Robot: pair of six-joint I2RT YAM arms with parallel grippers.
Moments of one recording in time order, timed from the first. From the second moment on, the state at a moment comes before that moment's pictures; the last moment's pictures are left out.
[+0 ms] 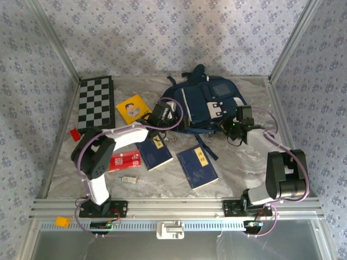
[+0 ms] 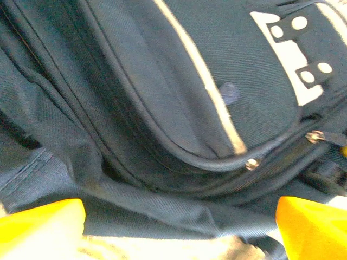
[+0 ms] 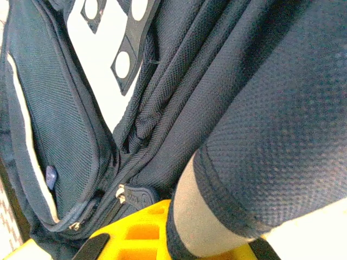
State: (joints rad) left arm -0.70 1.77 1.12 0.00 0.11 -0.62; right arm 0.10 1.43 0.79 -0.19 -0.28 0.94
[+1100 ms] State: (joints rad) left arm -1.06 2.06 1.36 -0.04 -0.23 -0.53; right arm 0.19 1.35 0.79 -0.19 -0.20 1.14
